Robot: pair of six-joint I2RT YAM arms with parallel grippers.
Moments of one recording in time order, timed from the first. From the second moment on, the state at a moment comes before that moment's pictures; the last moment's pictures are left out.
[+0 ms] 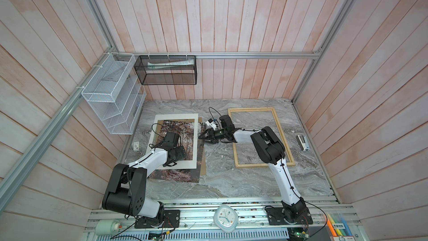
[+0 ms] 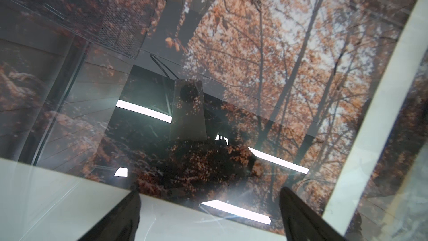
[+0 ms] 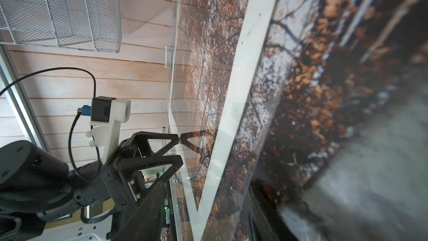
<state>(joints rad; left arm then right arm) -0.21 1.47 0.73 -0.44 -0.06 -0.58 0.61 2.43 1.59 0.24 -1.01 0.88</state>
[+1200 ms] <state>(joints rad) -0.21 1.46 0.70 -0.33 0.00 -0.56 0.64 2.43 1.53 0.32 -1.04 0.94</state>
